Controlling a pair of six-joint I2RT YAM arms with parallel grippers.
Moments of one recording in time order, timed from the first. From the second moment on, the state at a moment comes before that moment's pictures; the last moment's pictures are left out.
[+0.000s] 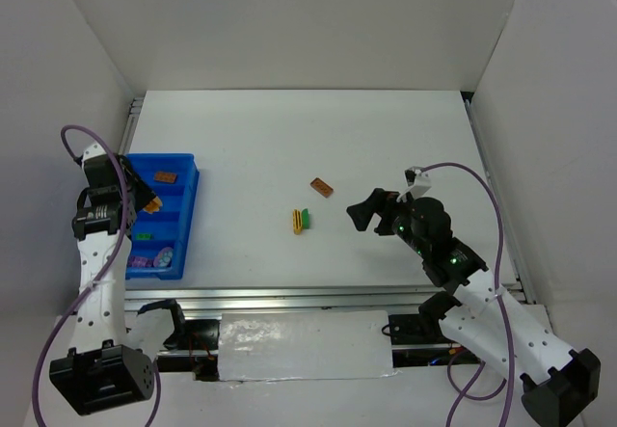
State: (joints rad) left arm 0.26 0.94 0.95 -0.67 -0.15 -0.45; right arm 0.53 0.66 0.52 -0.17 0.03 0.59
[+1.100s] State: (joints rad) left arm 0.26 0.99 0.71 -0.61 -0.46 -1.03; right arm 0.53 0.59 0.52 -0.17 -0.05 0.59
